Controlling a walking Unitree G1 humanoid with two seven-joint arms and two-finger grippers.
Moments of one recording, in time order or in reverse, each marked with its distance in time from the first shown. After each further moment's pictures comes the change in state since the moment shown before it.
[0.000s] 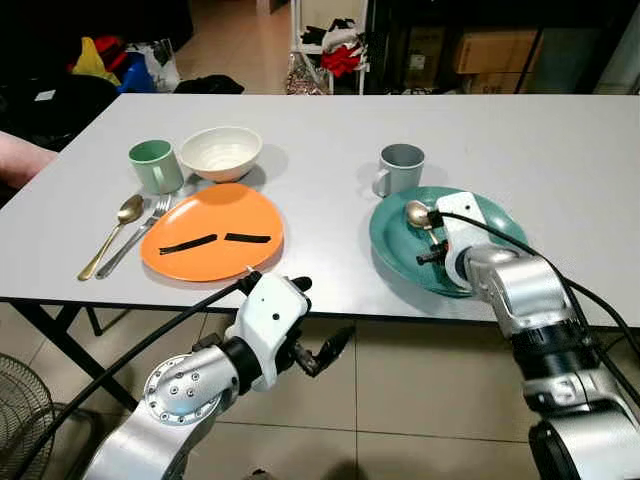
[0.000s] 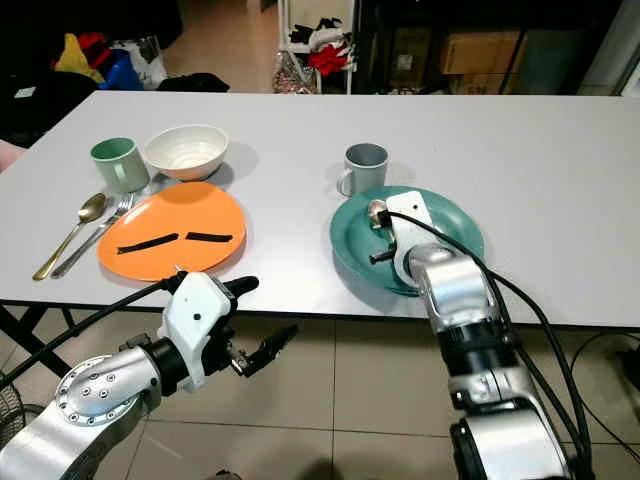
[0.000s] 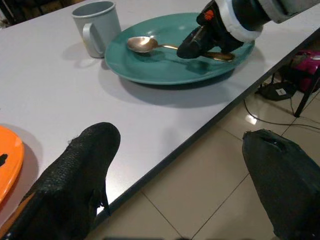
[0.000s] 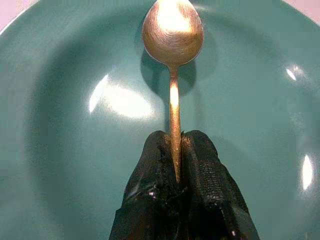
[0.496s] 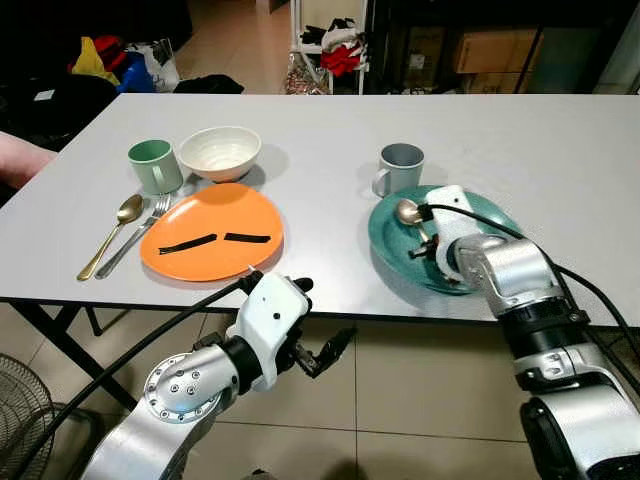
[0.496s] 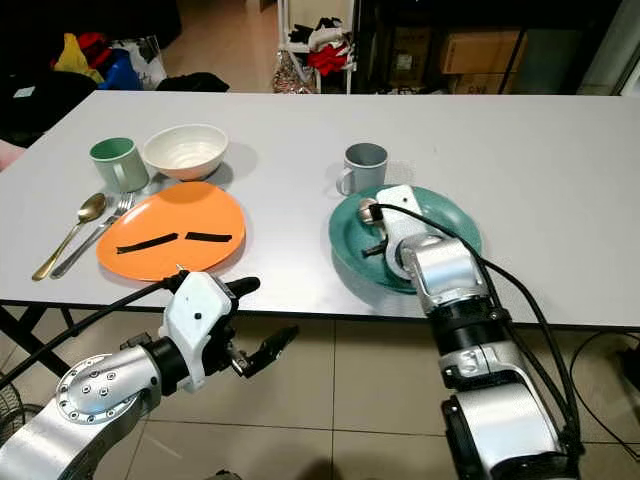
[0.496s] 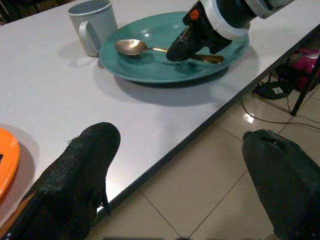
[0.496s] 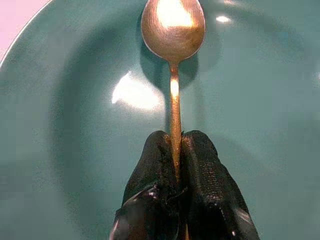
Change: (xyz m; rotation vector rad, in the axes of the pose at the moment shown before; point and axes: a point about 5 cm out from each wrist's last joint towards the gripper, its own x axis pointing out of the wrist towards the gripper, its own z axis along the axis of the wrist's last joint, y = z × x) left arm 0.000 0.000 0.000 -0.002 0.009 -0.009; right arm 0.005 0.009 0.011 0.003 0.056 0.063
